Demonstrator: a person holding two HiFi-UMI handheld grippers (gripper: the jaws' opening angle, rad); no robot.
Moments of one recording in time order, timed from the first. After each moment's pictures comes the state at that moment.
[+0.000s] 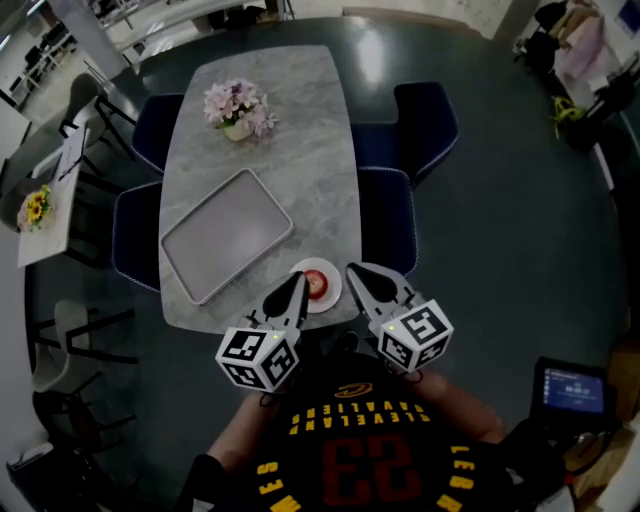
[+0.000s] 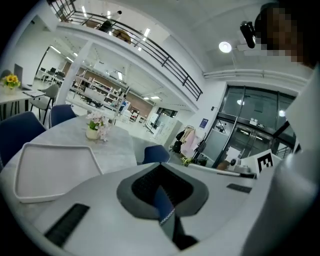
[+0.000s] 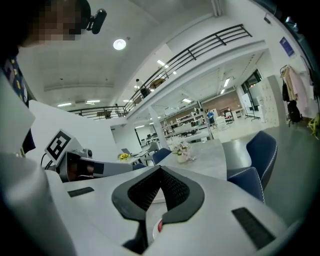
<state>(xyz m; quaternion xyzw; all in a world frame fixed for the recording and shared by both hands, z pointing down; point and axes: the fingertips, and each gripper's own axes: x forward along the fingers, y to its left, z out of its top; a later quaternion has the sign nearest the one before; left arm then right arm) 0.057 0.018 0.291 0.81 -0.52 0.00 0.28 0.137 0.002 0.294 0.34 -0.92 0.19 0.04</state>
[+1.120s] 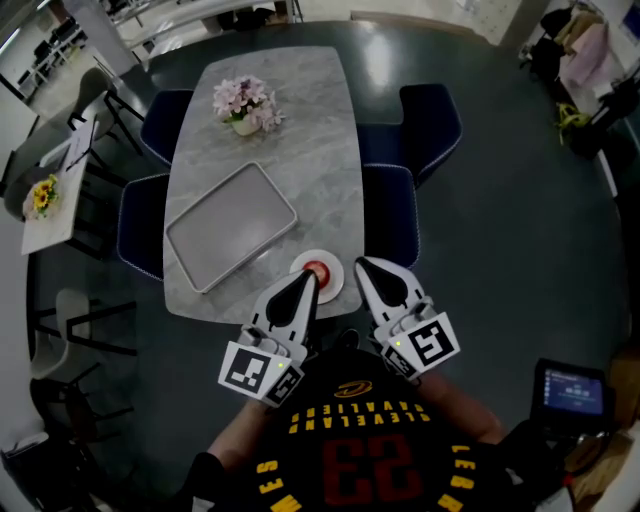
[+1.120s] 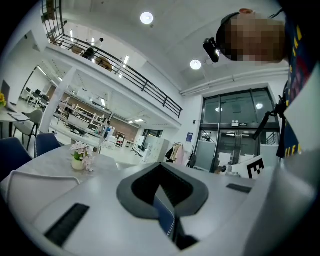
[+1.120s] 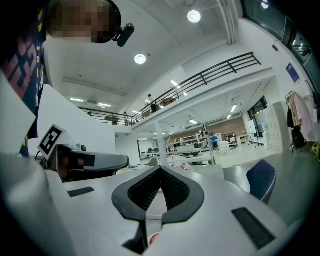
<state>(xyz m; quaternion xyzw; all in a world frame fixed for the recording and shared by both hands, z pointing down) 0.077 0.040 0.220 0.85 -0.50 -0.08 0.13 0.148 0.013 0.245 0.35 -0.93 0.08 -0.03</state>
